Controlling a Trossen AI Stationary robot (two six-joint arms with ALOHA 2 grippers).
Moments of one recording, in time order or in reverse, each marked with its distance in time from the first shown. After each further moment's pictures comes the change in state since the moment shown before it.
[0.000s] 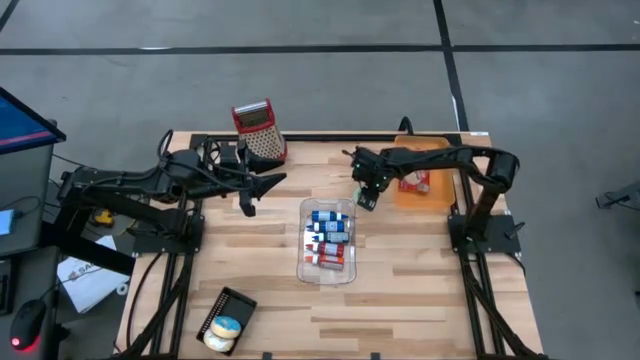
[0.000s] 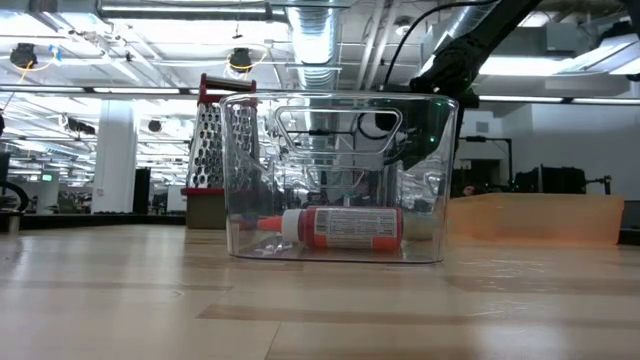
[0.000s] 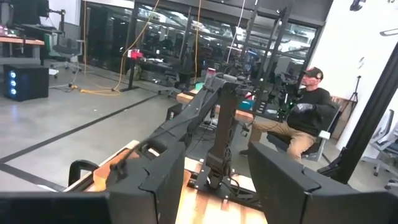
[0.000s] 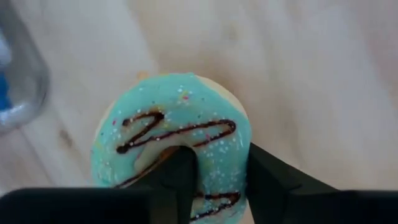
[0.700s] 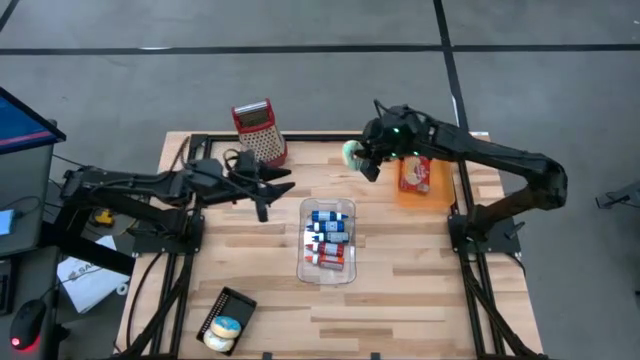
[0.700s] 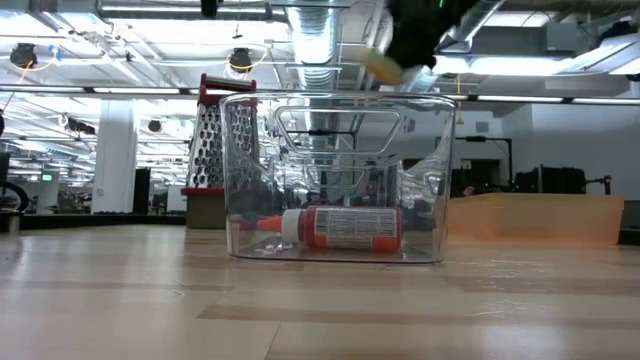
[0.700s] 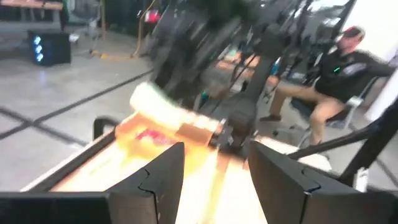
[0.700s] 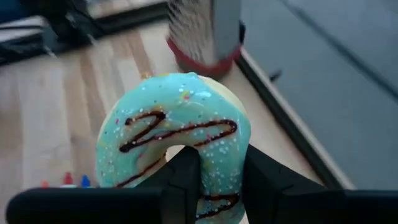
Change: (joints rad) left arm 0.000 0.051 -0.047 -0.079 -0.056 -0.029; right arm 0.040 -0.411 0.262 0.003 0.048 -0.002
